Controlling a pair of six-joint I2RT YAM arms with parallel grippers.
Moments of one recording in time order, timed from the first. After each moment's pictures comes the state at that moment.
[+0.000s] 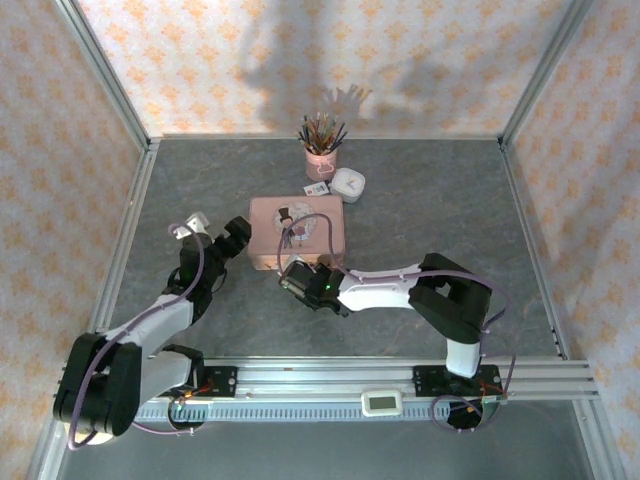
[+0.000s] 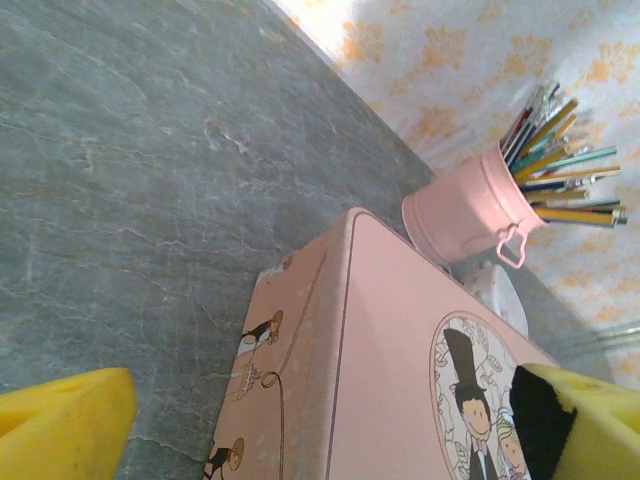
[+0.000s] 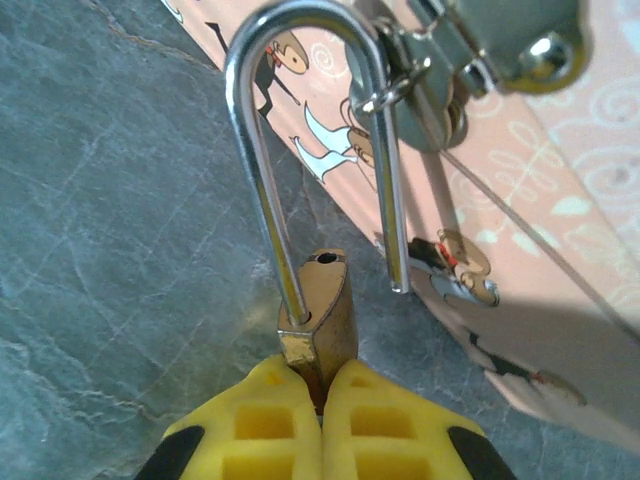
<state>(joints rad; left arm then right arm) -0.16 1.12 0.33 0.42 -0.04 -0.82 1.11 1.84 1.05 -0.29 0.47 0.03</state>
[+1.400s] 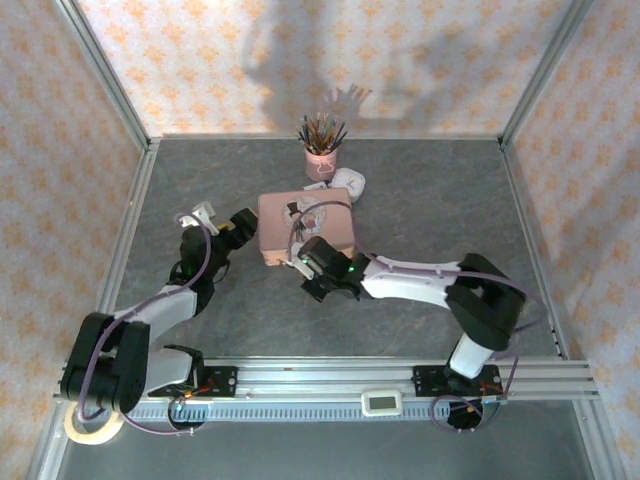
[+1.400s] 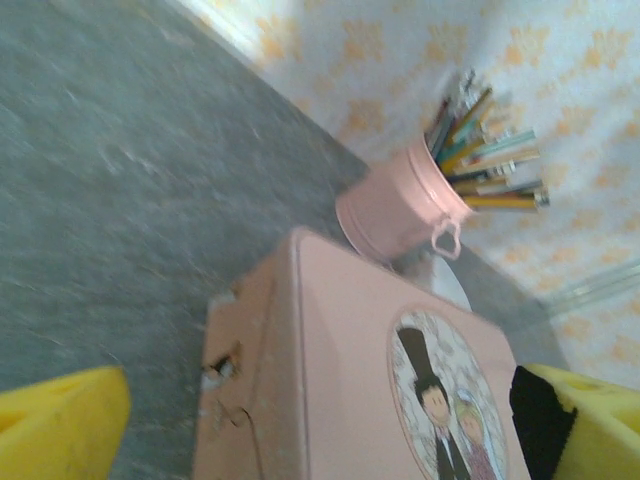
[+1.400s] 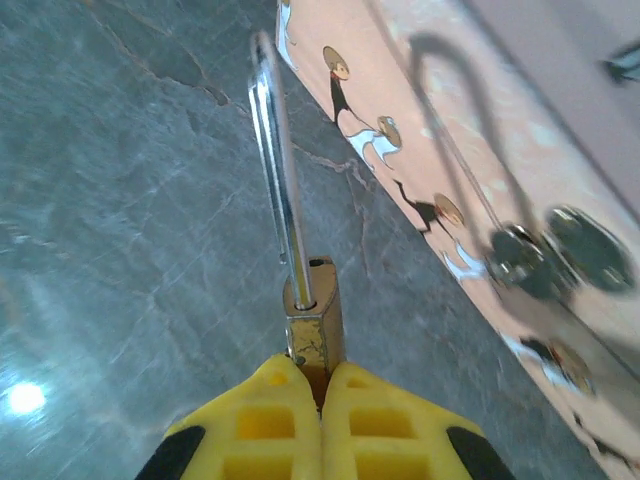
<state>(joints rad) -0.14 1.20 0.36 0.57 0.04 -0.77 1.00 1.65 1.00 -0.27 0.11 -0.06</state>
